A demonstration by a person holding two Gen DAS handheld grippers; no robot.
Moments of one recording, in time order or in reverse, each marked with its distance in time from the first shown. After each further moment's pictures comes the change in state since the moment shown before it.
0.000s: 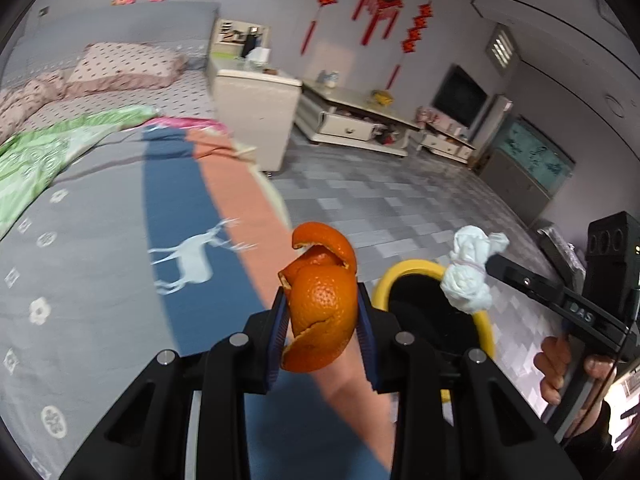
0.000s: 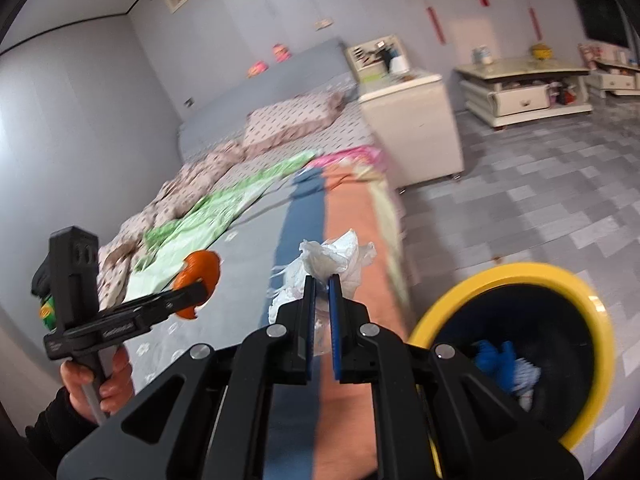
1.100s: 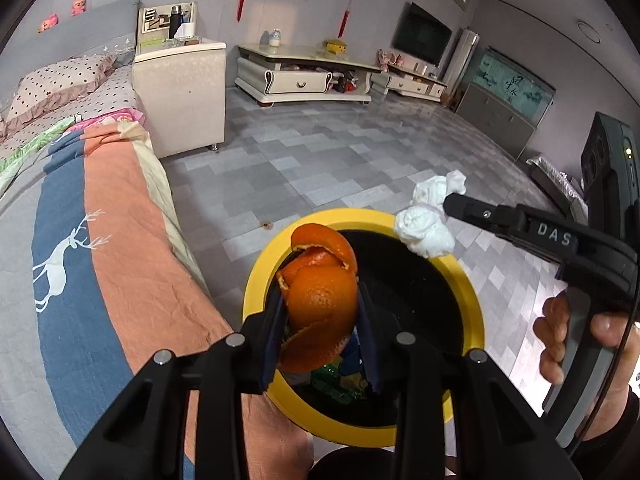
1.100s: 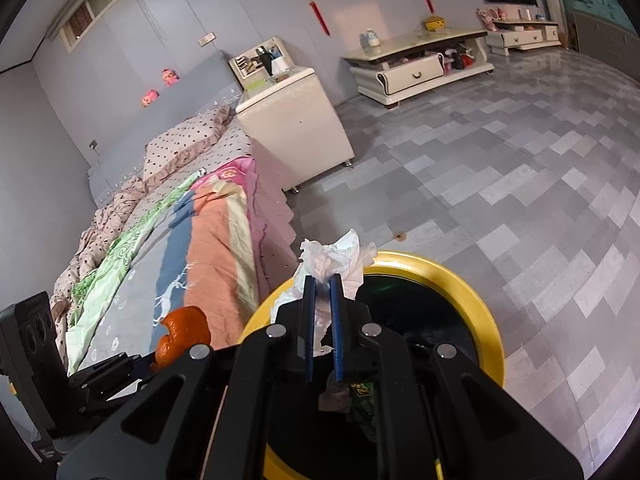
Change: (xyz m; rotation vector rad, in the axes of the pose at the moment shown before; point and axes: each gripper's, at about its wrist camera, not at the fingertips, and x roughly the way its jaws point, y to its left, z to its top) left arm 0.145 -0.154 -0.030 0.181 0.161 -0.021; right arm -0.019 -0.175 -0.014 0.225 0.002 -0.279
